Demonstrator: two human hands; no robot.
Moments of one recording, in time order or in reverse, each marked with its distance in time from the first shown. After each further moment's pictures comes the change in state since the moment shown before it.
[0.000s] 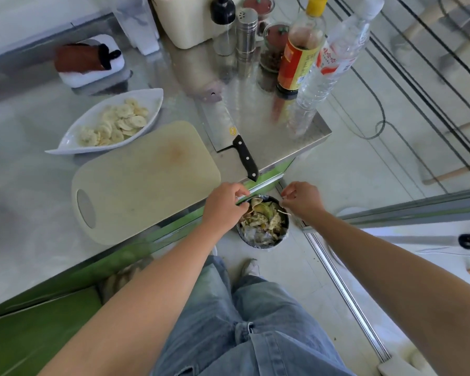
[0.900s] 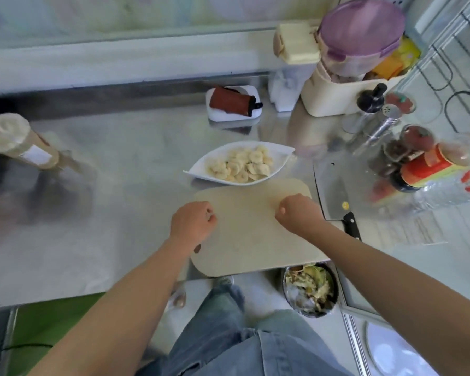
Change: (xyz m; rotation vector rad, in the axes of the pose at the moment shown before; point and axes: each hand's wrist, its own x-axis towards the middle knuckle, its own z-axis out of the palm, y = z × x) left_hand -0.036 -0.195 -0.199 0.267 0.231 -0.427; right_hand 0.011 -0.271 0.093 -0.763 -0.100 -0.520
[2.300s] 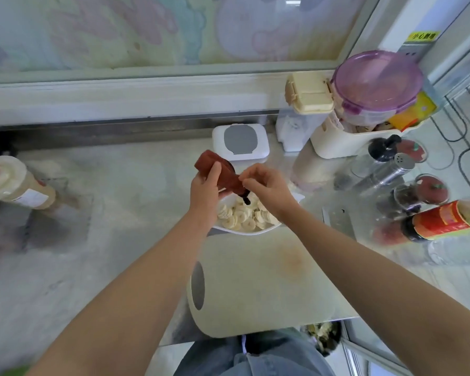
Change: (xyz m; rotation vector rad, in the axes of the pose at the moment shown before) left_hand 0.123 0.057 -0.090 -1.650 0.111 -0.294; right_hand 0.095 -0.084 -0.103 1.266 0.108 -0.291
